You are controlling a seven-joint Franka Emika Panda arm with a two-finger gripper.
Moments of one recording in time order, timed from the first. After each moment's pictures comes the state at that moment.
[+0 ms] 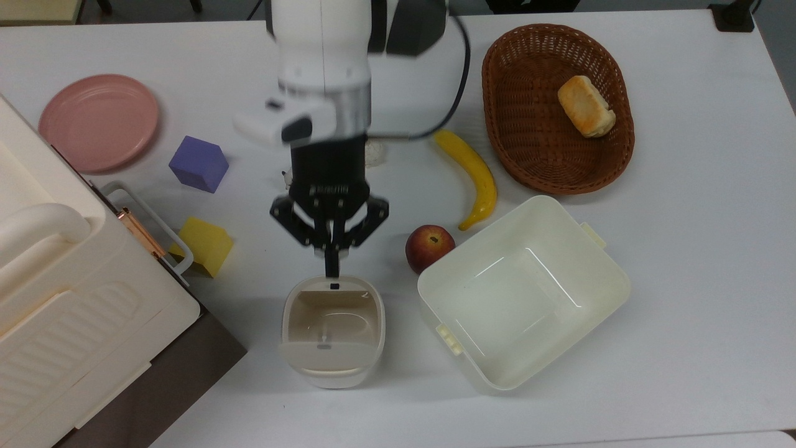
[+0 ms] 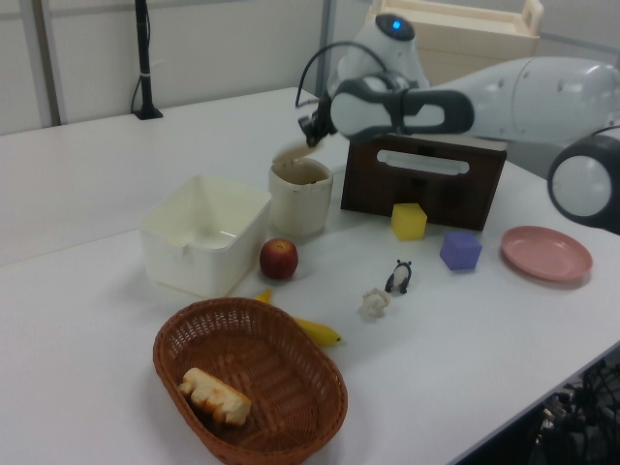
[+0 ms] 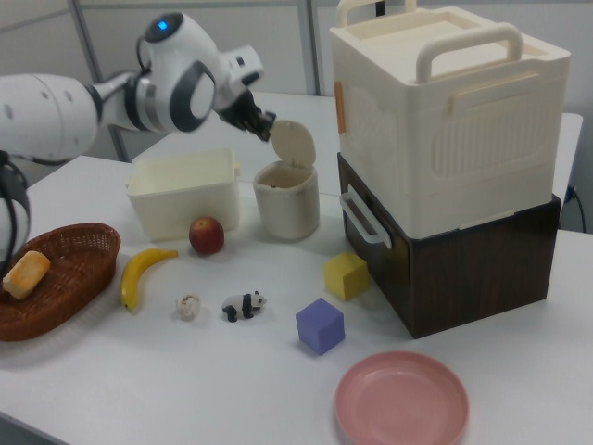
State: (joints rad) arm -0.01 0.46 0.06 -1.41 -0.11 2.51 0.10
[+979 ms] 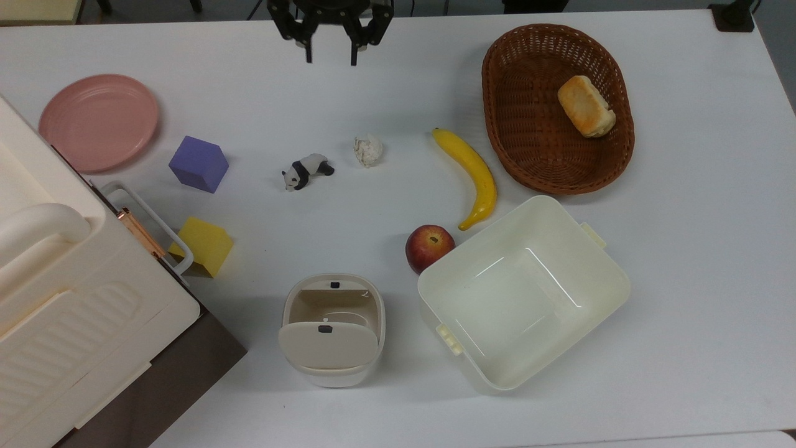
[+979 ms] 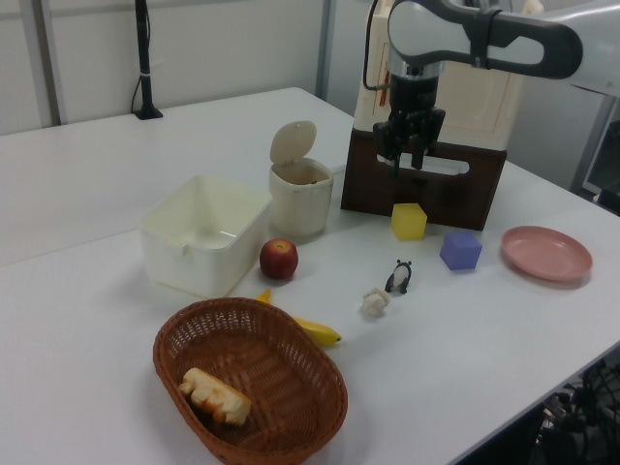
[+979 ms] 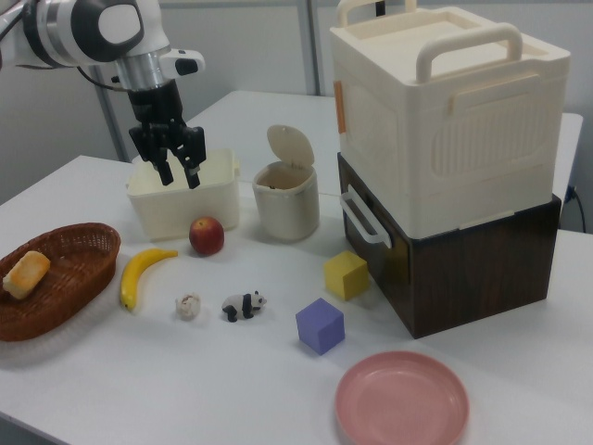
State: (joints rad) arm -0.01 0.07 0.08 -1.58 -0.10 1.62 0.06
